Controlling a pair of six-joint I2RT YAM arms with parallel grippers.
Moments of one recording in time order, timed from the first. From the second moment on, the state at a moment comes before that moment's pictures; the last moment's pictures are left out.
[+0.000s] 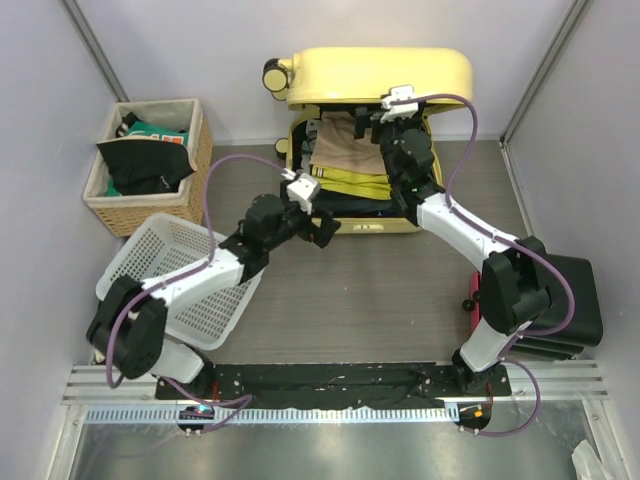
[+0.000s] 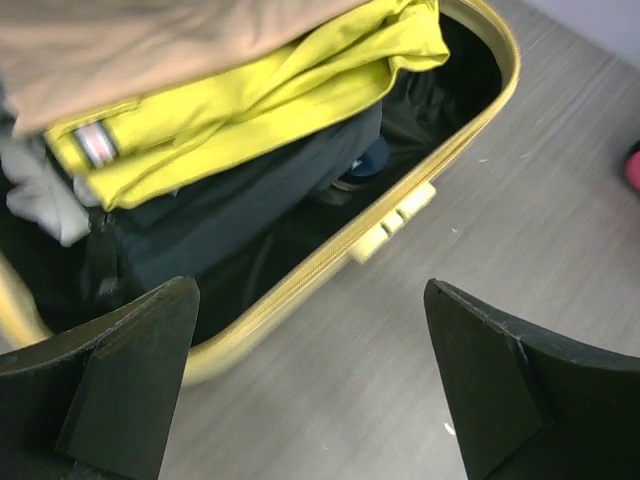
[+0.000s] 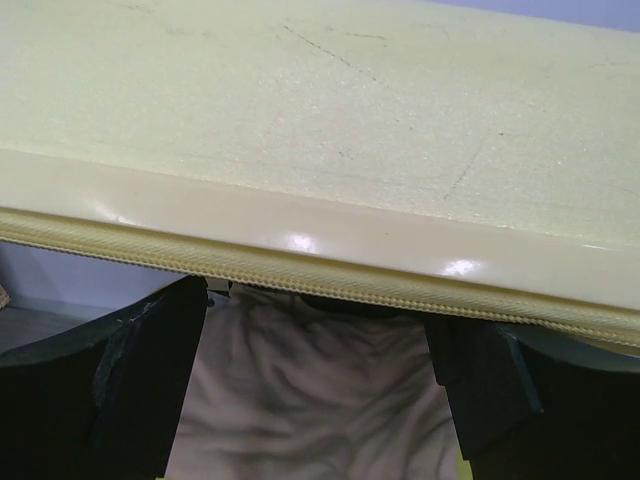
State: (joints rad) left arm -0.62 1.39 0.83 0.37 0.16 -0.08; right arm 0.47 1.68 1.30 0.70 0.31 -0.18
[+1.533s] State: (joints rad) left arm -0.68 1.86 0.94 0.70 0.40 -0.21; right arm 0.32 1.79 1.69 0.30 0.16 -0.11
